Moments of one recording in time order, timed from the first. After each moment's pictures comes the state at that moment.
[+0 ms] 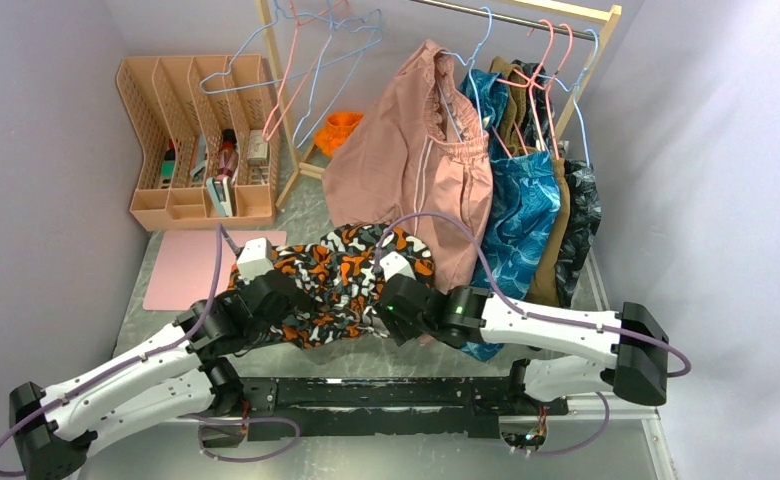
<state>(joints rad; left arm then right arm) -0.92 0.72 0.59 -0.70 -0.65 -0.93 1.19 1.20 0.85 -0.60 0.33 0.39</state>
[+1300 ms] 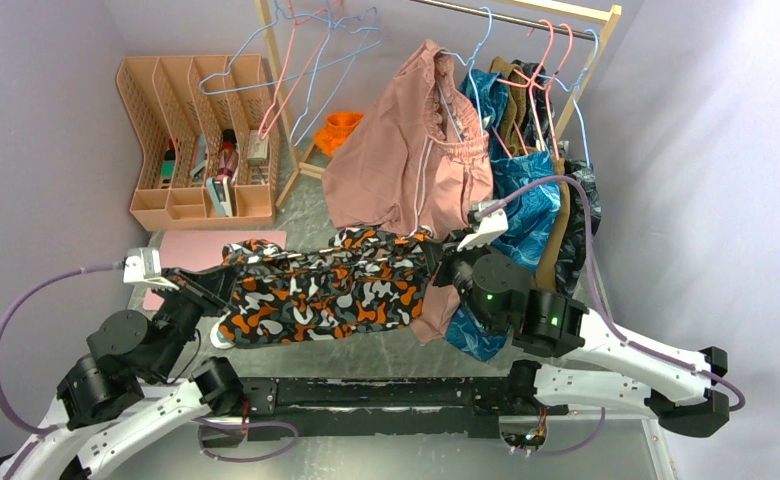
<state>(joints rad) -0.93 0.18 0.80 -0.64 -0.66 -0.64 1.20 0.81 0.95 -0.30 0.77 0.42</state>
